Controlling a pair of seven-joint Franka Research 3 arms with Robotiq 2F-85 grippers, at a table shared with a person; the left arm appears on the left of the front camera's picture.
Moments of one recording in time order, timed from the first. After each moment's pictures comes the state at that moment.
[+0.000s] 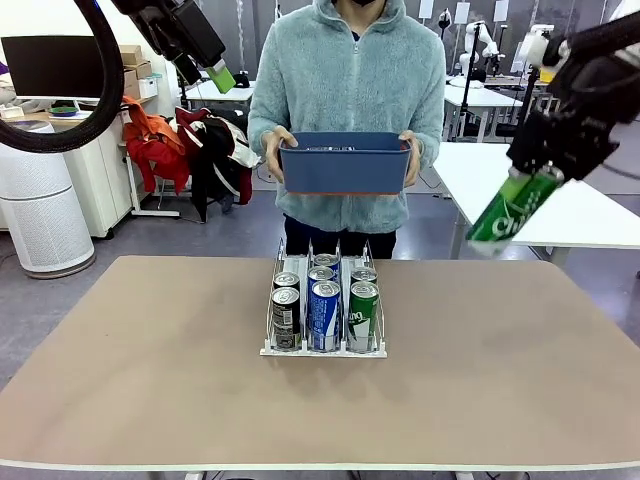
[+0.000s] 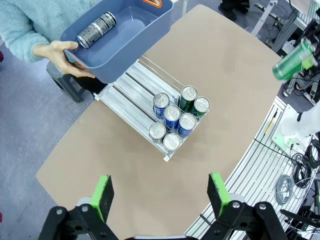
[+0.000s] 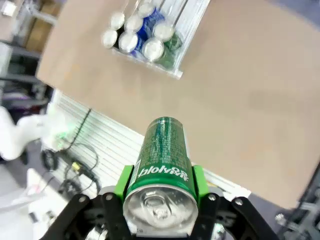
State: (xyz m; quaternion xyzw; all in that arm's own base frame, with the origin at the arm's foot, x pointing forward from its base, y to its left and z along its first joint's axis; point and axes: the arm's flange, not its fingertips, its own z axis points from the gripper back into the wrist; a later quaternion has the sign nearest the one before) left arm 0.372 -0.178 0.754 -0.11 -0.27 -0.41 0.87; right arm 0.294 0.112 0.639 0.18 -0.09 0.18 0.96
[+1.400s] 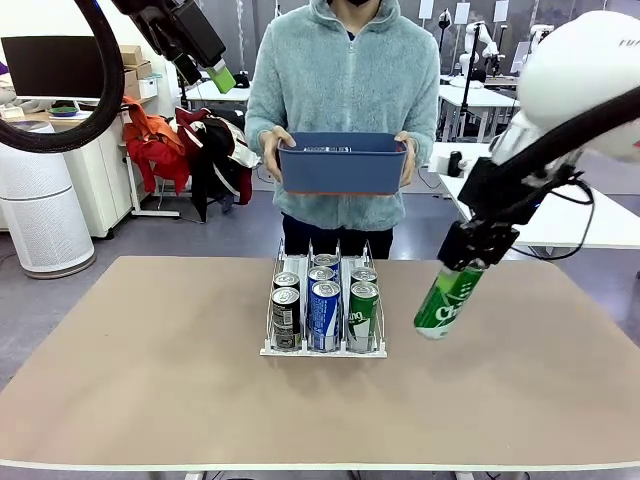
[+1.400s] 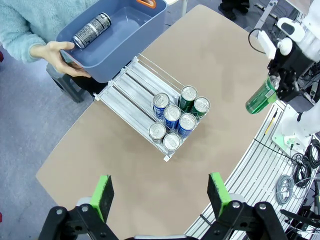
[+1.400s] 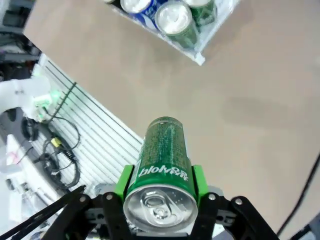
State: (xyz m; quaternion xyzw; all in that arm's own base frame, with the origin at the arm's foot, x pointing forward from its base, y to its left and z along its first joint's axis) left arm 0.371 -0.178 0.755 -0.11 -0.27 -0.41 0.87; right arm 0.328 0.179 0.522 0.15 -0.04 0.29 0.94
